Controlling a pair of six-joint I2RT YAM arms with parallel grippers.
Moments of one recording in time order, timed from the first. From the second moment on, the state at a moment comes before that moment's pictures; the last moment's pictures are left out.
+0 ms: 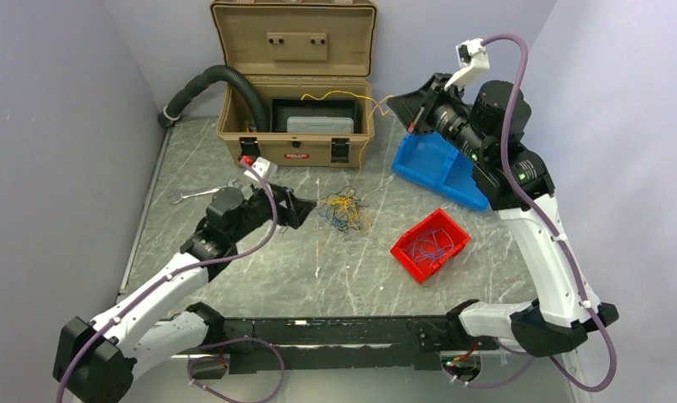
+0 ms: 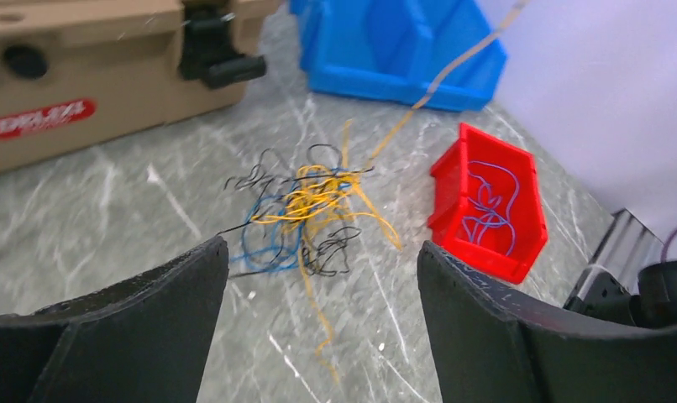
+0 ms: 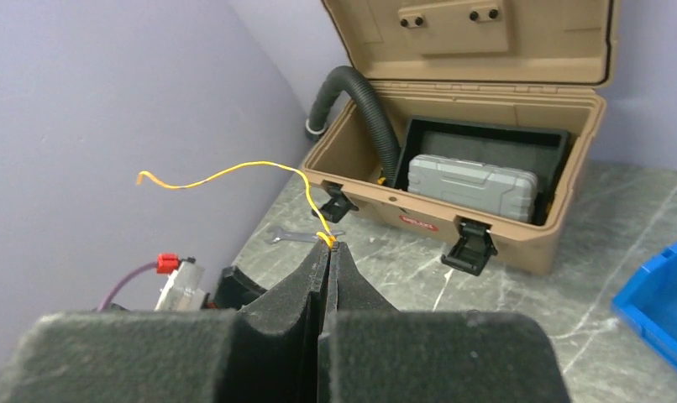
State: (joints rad) left arm -0.54 0.93 0.64 0.13 0.19 -0.35; right arm 0.47 1.24 1.75 -0.52 -0.13 0.46
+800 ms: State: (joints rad) left arm -0.63 1.65 0.77 0.61 0.35 -0.40; right arm 0.47 1.41 2.20 -0.58 -0.06 0.50
